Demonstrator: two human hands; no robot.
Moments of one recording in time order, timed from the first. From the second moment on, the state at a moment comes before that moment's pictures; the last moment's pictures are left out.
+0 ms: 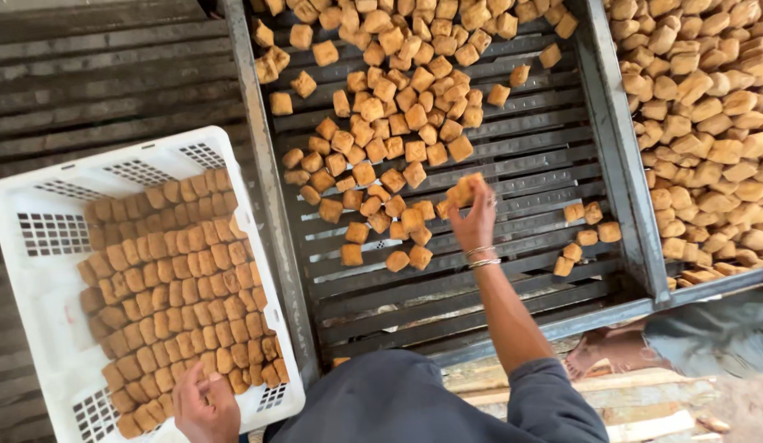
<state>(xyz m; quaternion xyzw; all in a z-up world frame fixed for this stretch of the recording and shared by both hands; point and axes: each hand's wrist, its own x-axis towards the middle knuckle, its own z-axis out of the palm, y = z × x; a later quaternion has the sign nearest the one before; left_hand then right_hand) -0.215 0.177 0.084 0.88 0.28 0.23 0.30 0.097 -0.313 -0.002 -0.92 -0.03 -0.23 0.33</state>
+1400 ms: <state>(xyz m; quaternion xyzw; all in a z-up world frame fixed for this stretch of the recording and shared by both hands) -0.045 0.295 0.163 0.83 0.15 0.16 0.52 0.099 -0.052 0.135 -0.89 -0.08 -0.14 0.43</state>
